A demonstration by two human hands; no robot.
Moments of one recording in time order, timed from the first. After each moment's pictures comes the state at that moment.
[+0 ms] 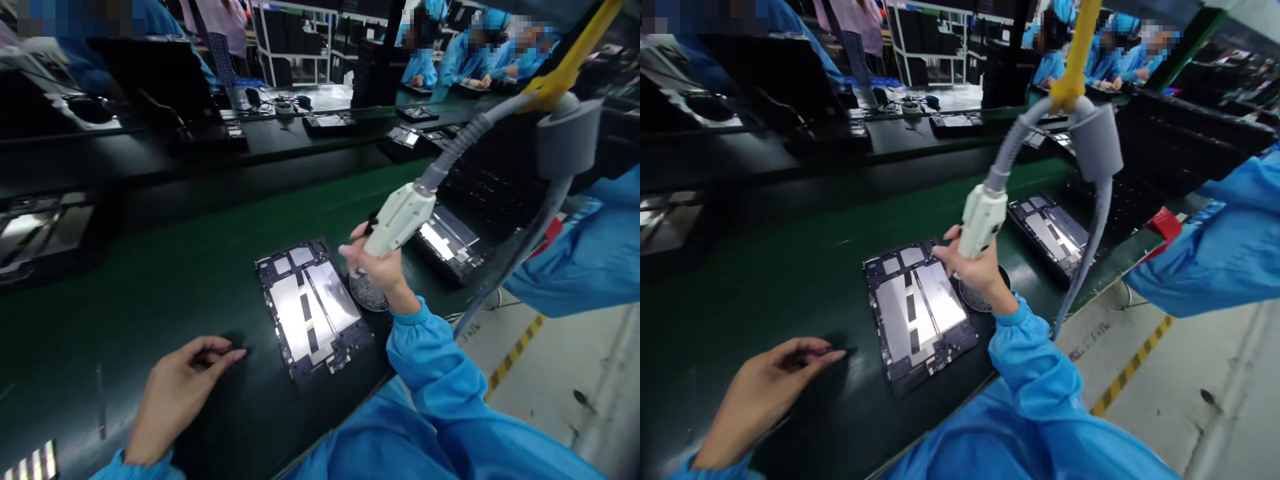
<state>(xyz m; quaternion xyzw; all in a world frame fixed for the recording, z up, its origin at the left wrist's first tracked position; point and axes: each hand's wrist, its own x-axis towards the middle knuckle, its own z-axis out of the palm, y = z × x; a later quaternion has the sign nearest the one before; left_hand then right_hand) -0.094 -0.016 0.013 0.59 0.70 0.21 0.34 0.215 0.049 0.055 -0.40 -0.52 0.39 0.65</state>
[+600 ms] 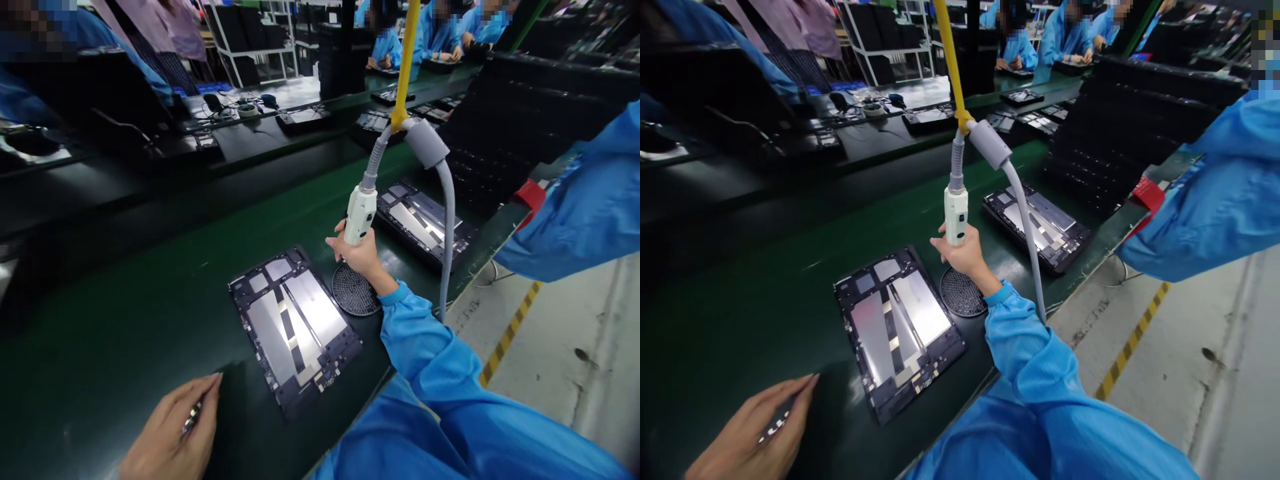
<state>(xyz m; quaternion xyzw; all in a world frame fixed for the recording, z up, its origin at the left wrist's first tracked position) -0.078 -0.049 -0.004 0.77 0.57 0.29 -0.03 0.248 0.088 0.014 -0.47 -0.46 0.37 0.66</state>
